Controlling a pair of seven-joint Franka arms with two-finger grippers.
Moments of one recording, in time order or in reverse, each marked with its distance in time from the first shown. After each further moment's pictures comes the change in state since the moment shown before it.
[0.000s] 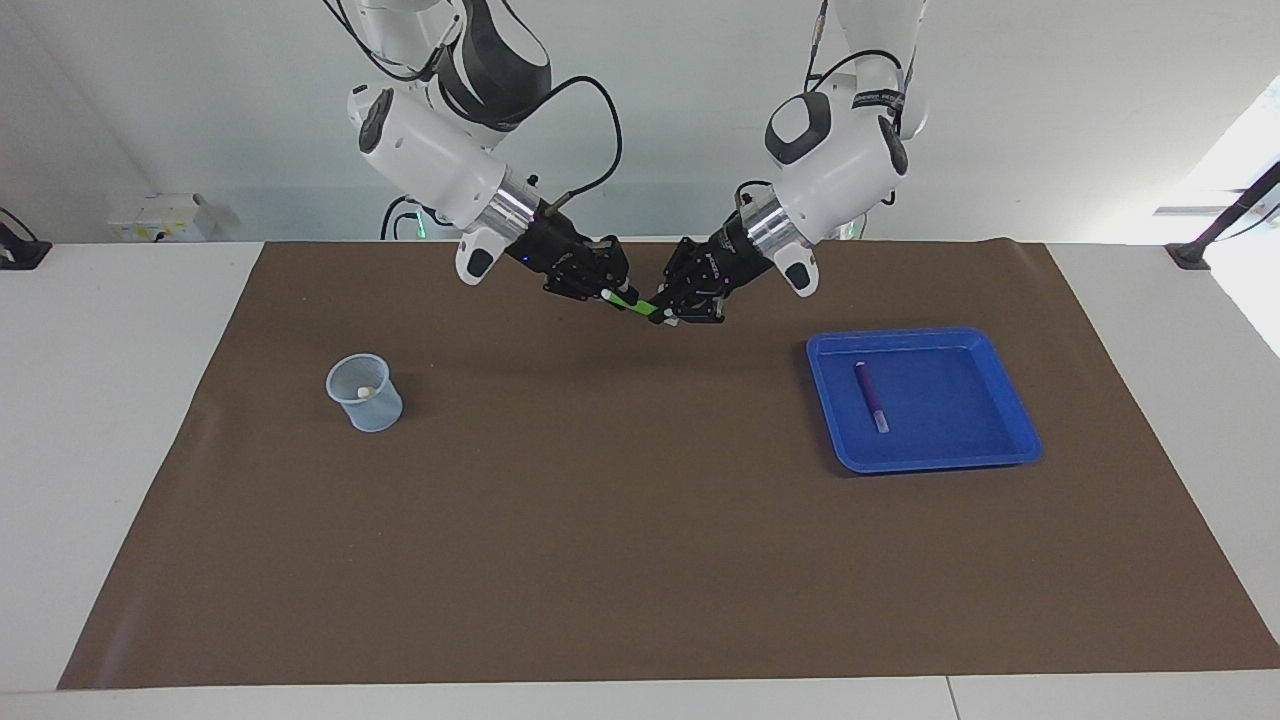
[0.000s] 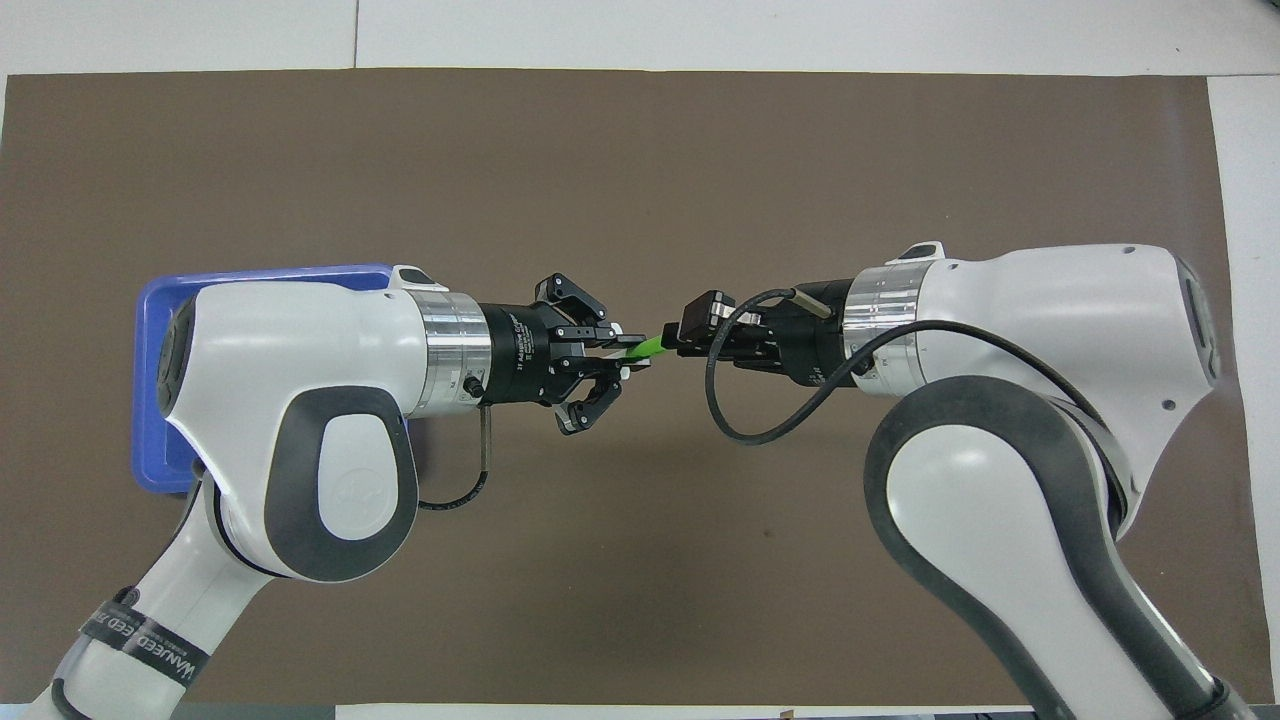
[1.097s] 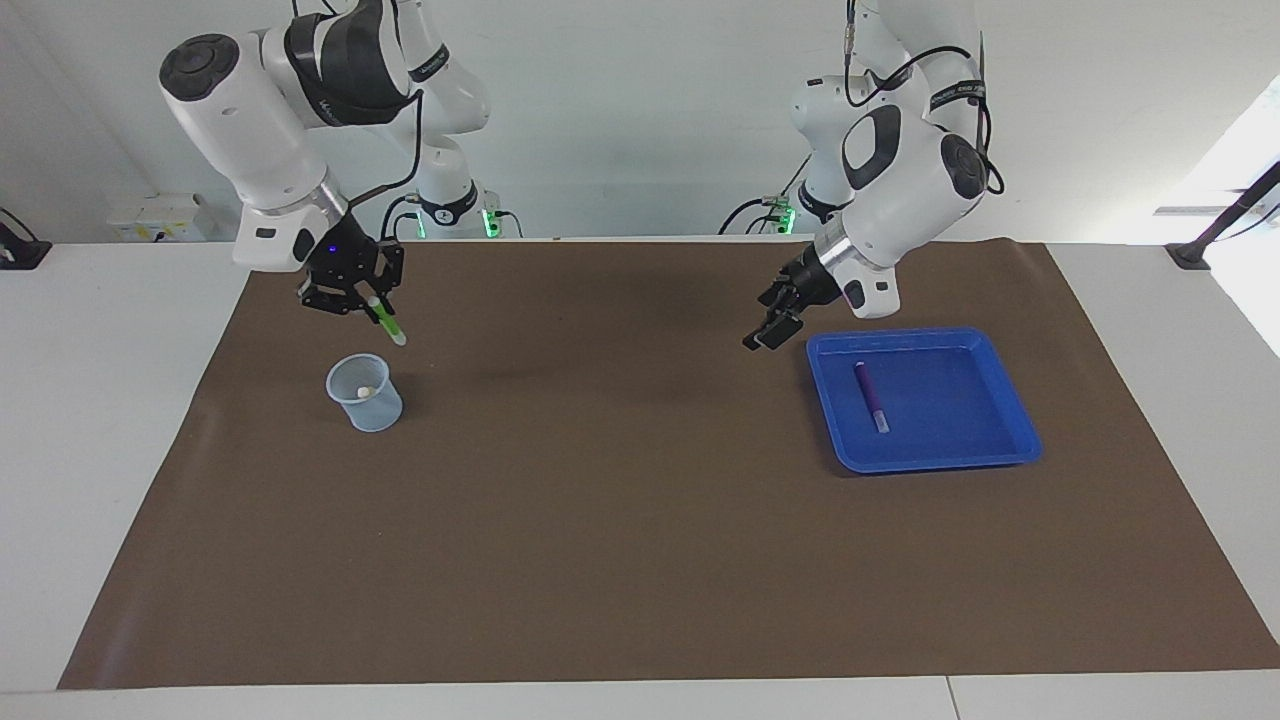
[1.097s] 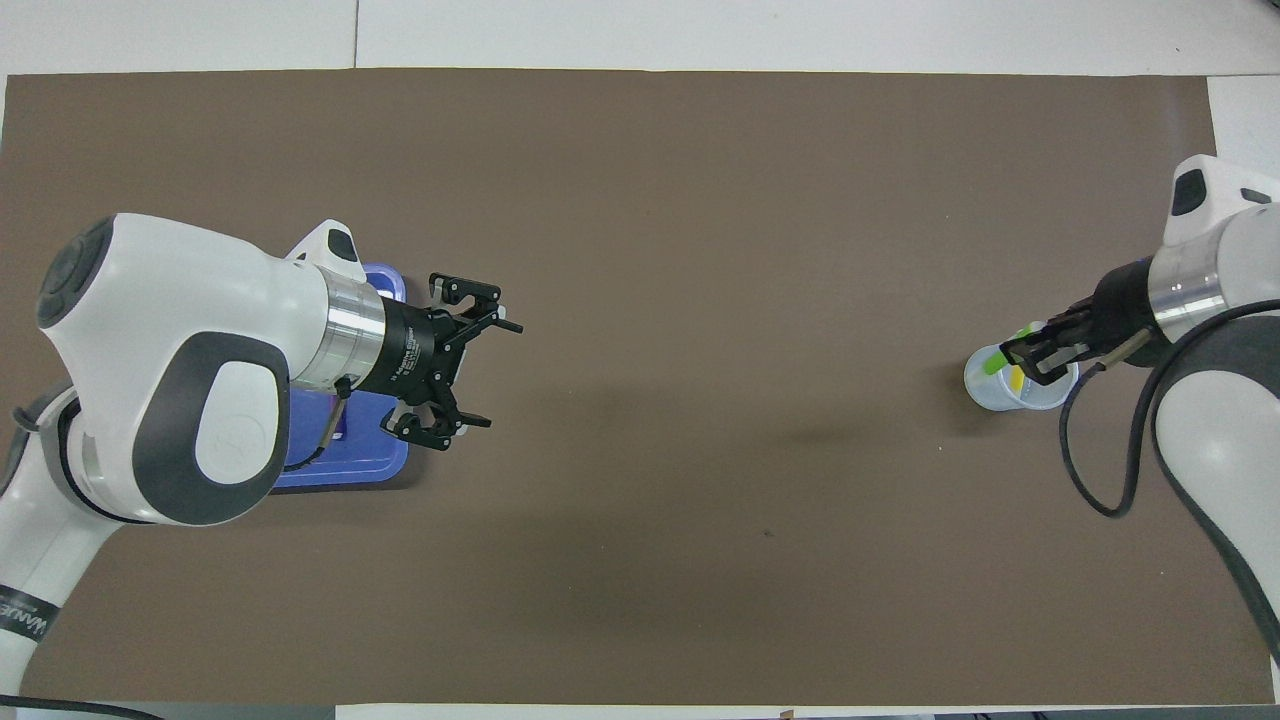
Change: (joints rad) left arm 0.203 -0.011 0.020 0.005 0.481 -0.366 0.582; right arm -0.345 -0.047 -0.021 0.106 -0.844 -0.418 -0.849
